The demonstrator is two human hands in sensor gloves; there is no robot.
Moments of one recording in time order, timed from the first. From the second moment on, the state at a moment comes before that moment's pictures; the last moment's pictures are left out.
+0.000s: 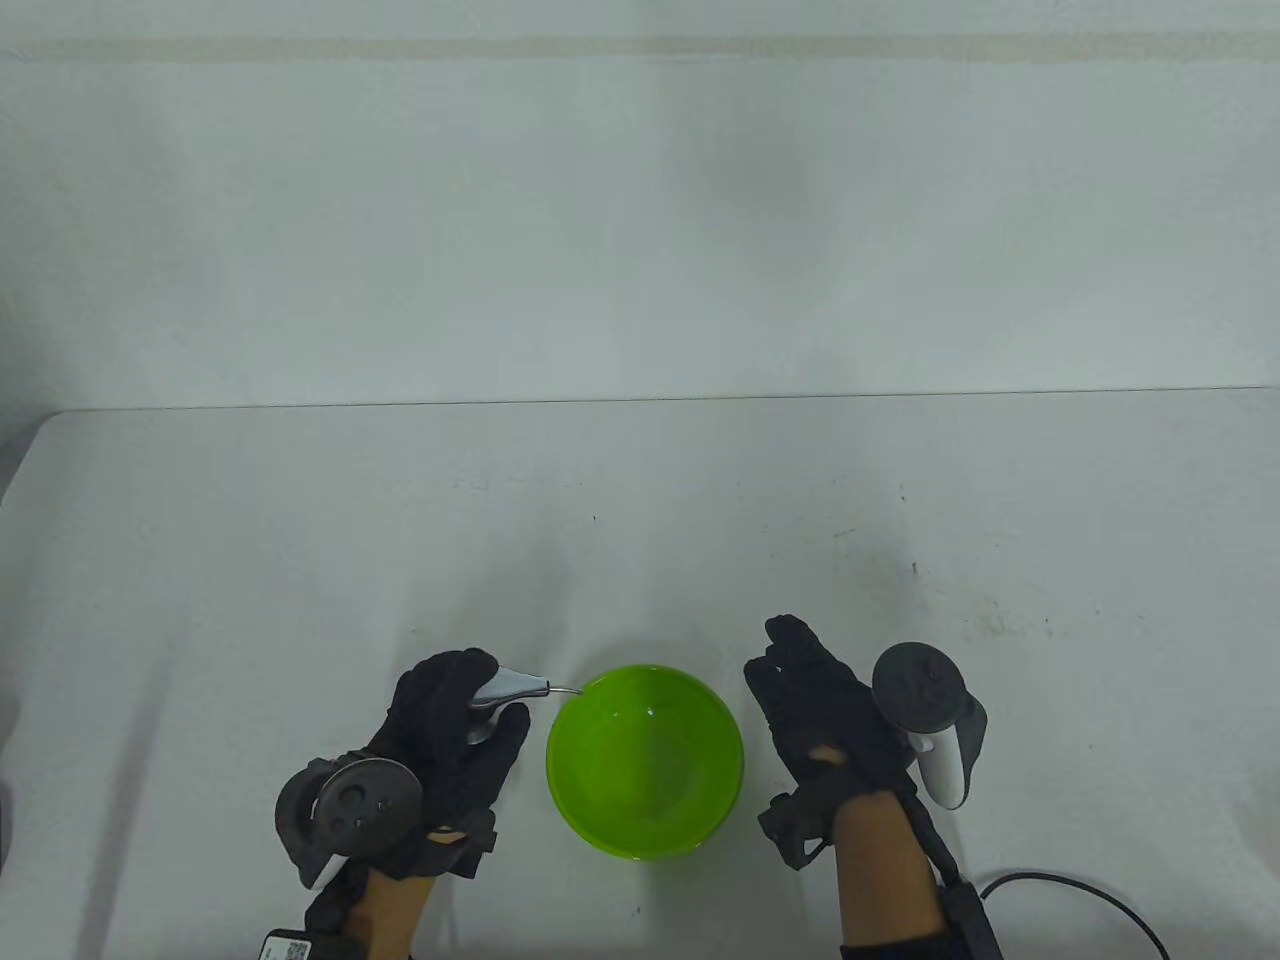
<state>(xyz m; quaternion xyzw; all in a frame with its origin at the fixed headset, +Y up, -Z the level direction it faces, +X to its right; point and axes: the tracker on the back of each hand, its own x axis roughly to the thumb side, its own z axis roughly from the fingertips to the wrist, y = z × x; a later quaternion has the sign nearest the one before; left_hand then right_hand) -0.224 -0.688 -0.273 0.23 -0.16 0.27 0.92 0.166 -0.708 -0.323 0.01 0.02 0.84 0.54</state>
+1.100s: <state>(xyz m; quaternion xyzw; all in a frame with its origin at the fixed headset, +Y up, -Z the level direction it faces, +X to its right) -0.207 -0.689 -0.271 0.24 -0.16 0.22 0.93 0.166 -0.708 -0.323 0.01 0.02 0.84 0.54</state>
